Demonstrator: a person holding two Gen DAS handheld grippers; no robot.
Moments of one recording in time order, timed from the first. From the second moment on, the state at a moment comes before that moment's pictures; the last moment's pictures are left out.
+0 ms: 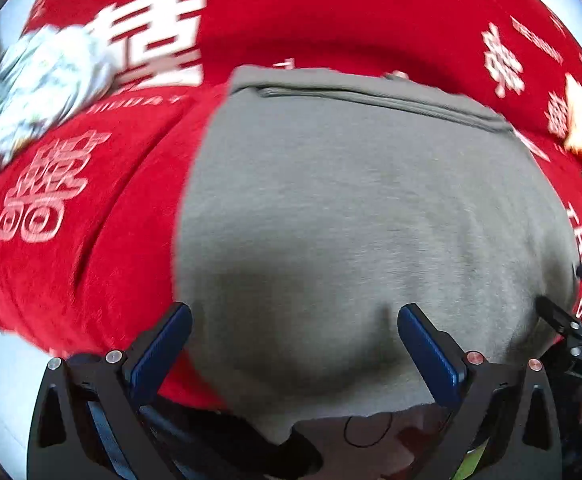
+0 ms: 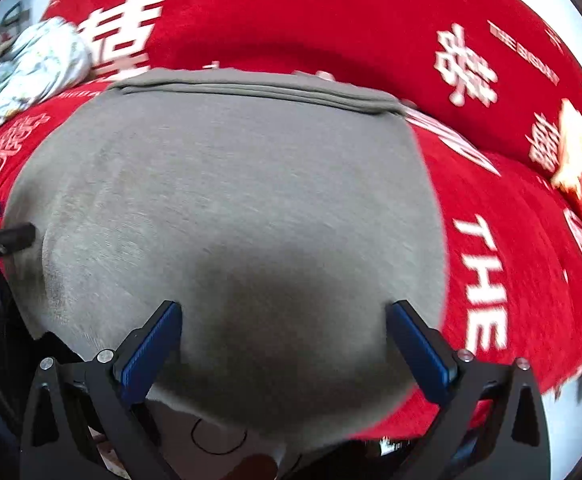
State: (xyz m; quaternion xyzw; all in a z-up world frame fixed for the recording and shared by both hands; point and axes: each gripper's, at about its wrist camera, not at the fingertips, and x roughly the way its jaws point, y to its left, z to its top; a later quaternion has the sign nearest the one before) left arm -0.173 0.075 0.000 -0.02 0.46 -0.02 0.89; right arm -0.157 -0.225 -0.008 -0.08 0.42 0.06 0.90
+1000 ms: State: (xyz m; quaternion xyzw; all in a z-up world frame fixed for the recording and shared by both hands) left arm -0.189 0.062 0.002 -0.05 0.54 -0.10 0.83; right arm -0.181 -0.303 0.010 0.08 0.50 0.12 0.85
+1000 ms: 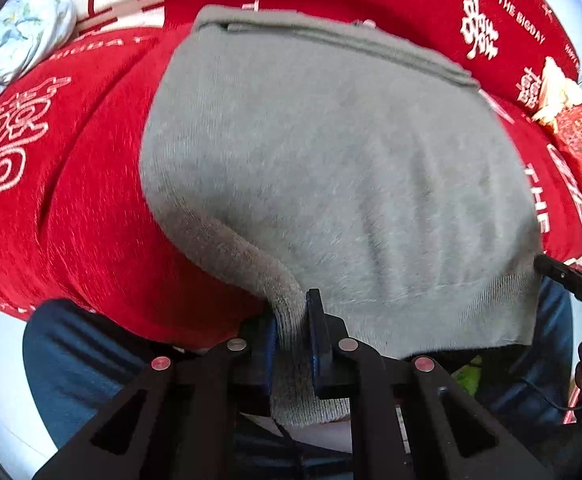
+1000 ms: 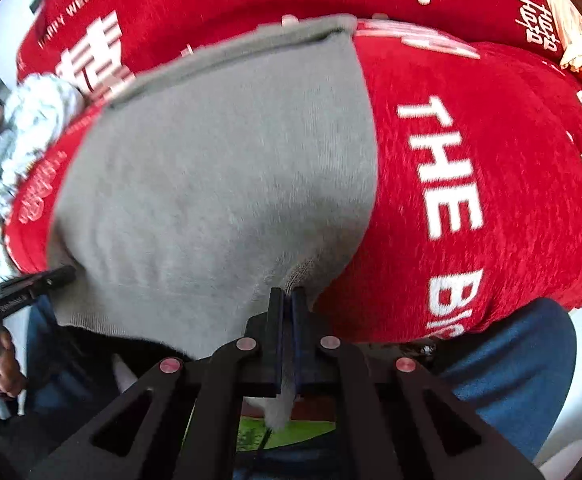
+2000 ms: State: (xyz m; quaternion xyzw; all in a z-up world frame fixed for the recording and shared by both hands) left arm -0.093 0.077 0.039 -0.11 0.49 -0.08 0.86; right arm -0.183 -0.338 -0.048 0.35 0.56 0.13 0.73
